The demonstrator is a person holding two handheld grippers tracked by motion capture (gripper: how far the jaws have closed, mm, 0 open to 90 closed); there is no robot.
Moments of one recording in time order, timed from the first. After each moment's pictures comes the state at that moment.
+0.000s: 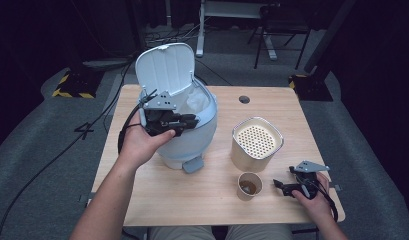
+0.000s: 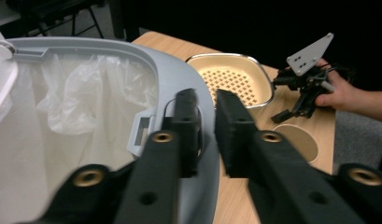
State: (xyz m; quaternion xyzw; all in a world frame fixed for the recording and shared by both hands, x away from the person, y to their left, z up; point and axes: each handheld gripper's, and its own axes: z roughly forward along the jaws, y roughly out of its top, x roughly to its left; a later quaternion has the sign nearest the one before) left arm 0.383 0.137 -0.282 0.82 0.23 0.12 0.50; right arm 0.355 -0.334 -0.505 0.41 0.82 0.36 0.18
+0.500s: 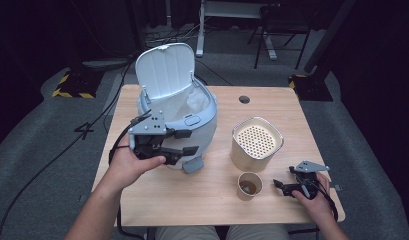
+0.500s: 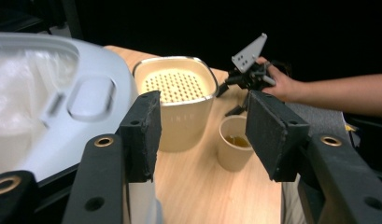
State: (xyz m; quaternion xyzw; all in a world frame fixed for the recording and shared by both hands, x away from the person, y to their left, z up) left arm 0.338 0.152 -0.300 0.82 0.18 0.08 0.54; right arm 0.355 -0.334 -0.505 0.41 0.82 0.36 0.18
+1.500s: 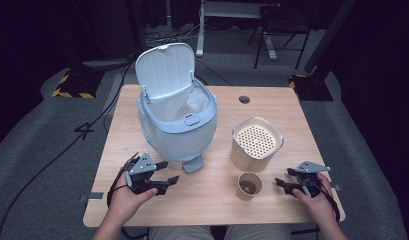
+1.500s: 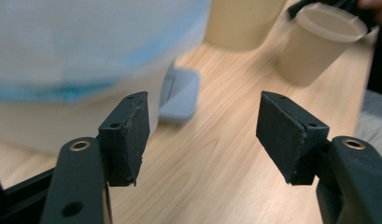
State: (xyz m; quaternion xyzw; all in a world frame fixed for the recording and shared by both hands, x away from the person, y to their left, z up) left arm 0.317 0.185 -0.441 0.82 0.32 0.11 0.46; right arm 0.349 -0.332 -0.497 0.42 0.82 0.34 0.19
